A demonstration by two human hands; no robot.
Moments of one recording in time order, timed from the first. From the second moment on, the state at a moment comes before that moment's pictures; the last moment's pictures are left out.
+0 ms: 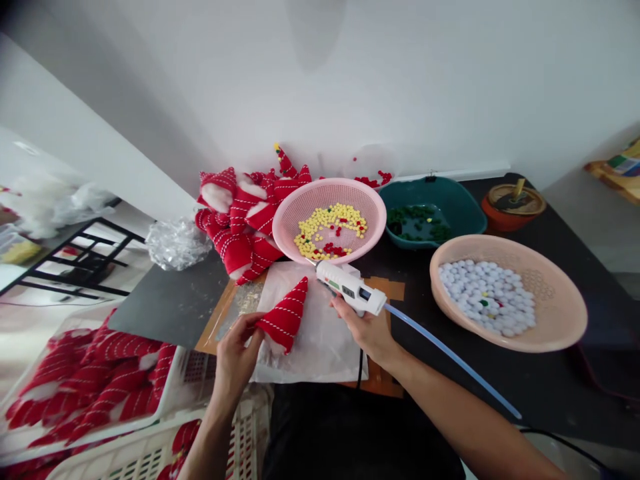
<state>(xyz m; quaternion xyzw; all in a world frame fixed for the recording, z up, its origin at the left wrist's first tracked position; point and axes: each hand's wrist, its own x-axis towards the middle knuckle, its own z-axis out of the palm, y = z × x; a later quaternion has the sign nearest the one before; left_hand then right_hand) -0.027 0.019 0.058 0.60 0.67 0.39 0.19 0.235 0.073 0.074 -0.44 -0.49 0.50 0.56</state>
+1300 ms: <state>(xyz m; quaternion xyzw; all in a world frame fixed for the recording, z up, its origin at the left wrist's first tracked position) -0.017 0.008 0.065 0.65 0.61 0.45 0.06 0.237 0.075 0.075 -0.41 -0.55 0.60 0.42</state>
